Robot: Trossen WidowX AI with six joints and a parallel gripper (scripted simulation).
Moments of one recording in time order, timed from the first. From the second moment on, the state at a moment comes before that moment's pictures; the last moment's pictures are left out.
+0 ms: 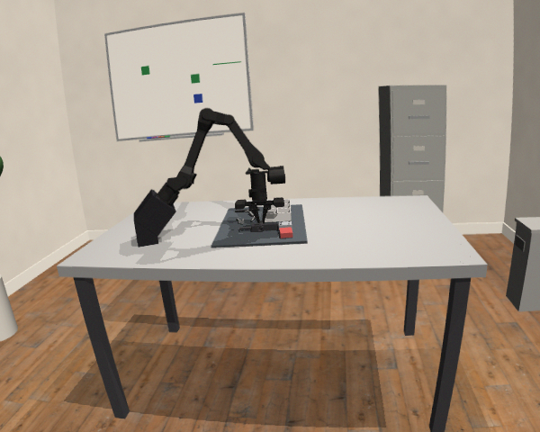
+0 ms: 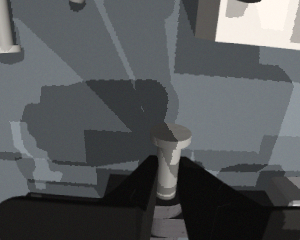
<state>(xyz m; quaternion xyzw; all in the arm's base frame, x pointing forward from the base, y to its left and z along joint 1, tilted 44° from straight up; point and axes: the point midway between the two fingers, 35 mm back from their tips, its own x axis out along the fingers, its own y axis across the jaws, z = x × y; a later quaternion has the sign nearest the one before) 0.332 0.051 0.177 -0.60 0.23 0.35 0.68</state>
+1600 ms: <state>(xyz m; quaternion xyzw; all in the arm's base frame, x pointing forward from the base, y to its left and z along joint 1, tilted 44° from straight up) 0.327 0.048 0.179 -0.59 0.22 0.36 0.68</state>
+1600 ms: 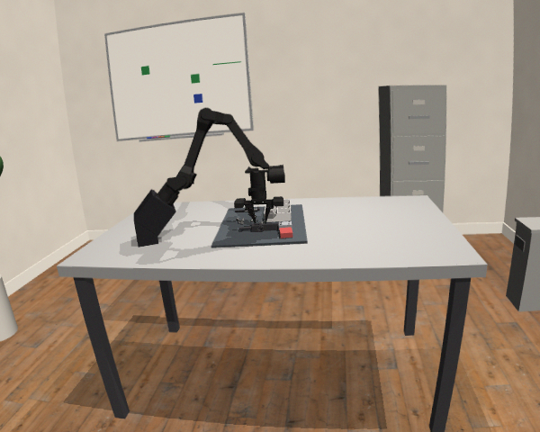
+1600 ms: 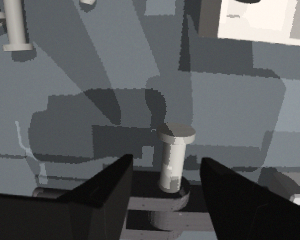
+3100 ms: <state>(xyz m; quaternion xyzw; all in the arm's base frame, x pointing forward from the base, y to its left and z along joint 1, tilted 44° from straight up) 0.311 0.071 0.202 -0.58 0.20 0.38 0.69</state>
